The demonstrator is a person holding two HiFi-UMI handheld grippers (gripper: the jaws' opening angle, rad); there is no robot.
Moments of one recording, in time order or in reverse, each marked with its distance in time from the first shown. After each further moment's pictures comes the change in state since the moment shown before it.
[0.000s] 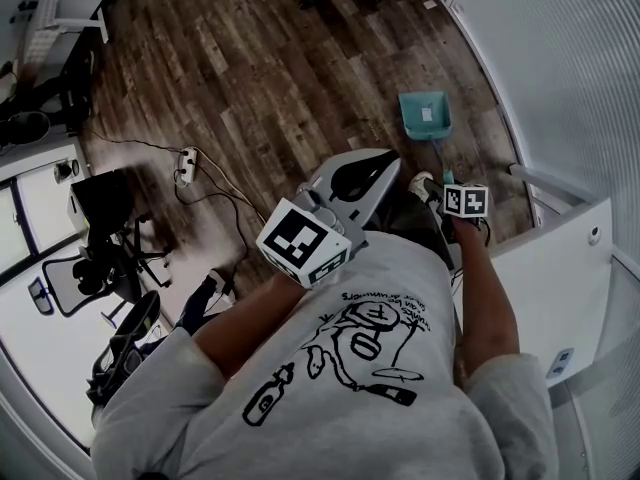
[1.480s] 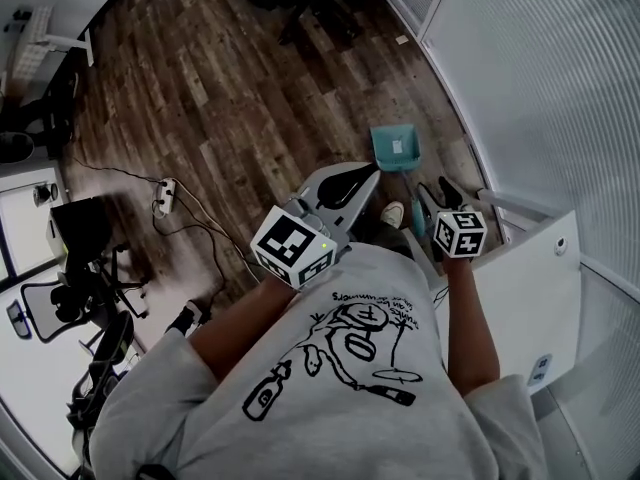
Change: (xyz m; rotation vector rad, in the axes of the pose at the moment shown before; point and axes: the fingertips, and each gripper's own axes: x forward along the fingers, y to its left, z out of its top) left arm 0.013 0.003 0.023 0.022 -0.051 -0.026; right arm -0.141 0.050 0.122 -0.246 -0.425 -0.115
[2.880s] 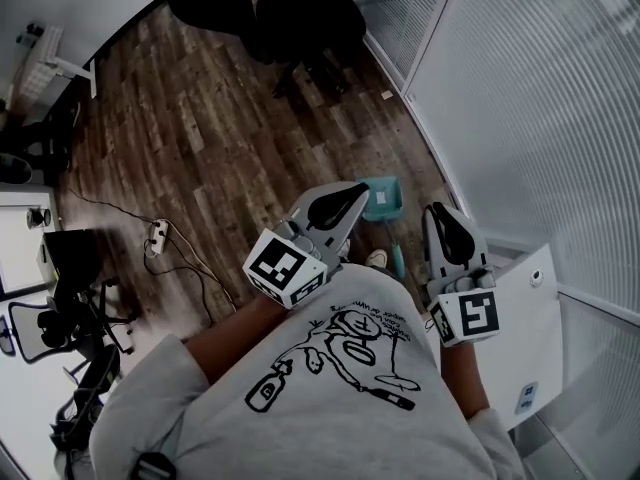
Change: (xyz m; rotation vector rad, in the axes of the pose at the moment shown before) left arm 0.007 -0.009 0.088 0.120 -0.134 -0.002; right arm -0.185 0.125 0.253 -0.323 -0.527 -0.016
